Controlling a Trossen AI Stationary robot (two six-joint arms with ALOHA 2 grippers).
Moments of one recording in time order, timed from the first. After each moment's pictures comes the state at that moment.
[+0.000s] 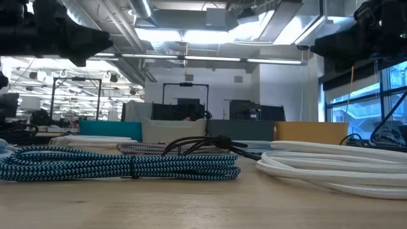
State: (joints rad) left arm 0.09 0.01 0.01 0.19 -0.22 0.03; right arm 0.03 0.17 0.10 0.11 0.20 0.02
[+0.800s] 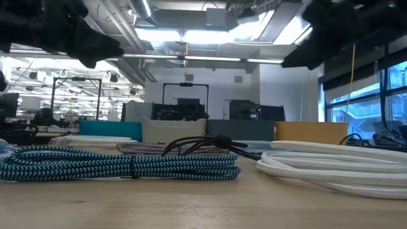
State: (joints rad) left arm 0.05 0.39 0.17 0.15 -0.21 0.00; right arm 0.03 0.91 0.52 -0.10 0.15 0.04
